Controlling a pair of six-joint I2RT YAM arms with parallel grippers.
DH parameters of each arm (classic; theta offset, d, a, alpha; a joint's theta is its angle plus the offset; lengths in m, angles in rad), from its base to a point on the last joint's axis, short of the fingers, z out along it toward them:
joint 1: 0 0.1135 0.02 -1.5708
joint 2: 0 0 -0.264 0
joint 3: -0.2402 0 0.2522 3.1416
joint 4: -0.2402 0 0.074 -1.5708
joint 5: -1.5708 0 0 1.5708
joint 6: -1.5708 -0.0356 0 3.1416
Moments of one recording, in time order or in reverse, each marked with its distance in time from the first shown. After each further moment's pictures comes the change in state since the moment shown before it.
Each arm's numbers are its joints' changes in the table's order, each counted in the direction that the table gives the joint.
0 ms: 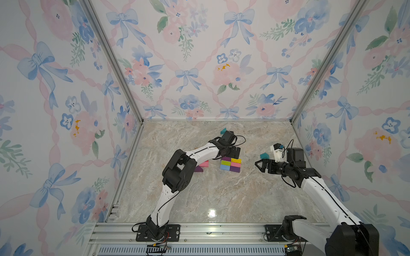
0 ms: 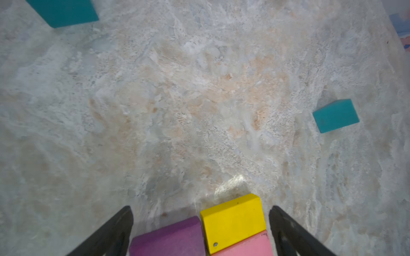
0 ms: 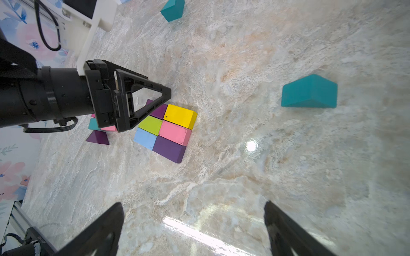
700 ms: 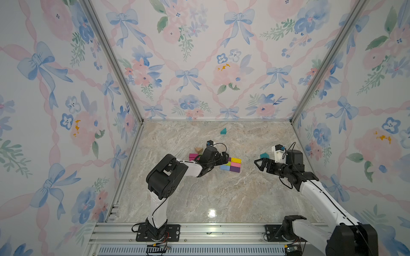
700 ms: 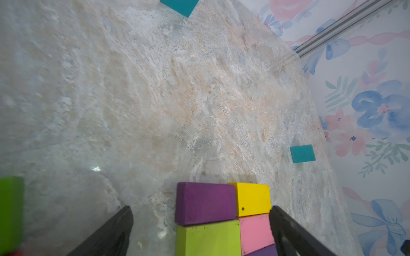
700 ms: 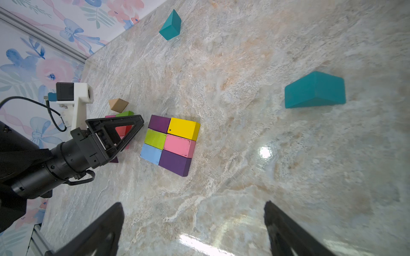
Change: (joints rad) left arm 0.059 -0.210 0.687 0.813 -0.039 0.395; right arm 0.016 -0.018 0.085 0.158 0.003 -0.149
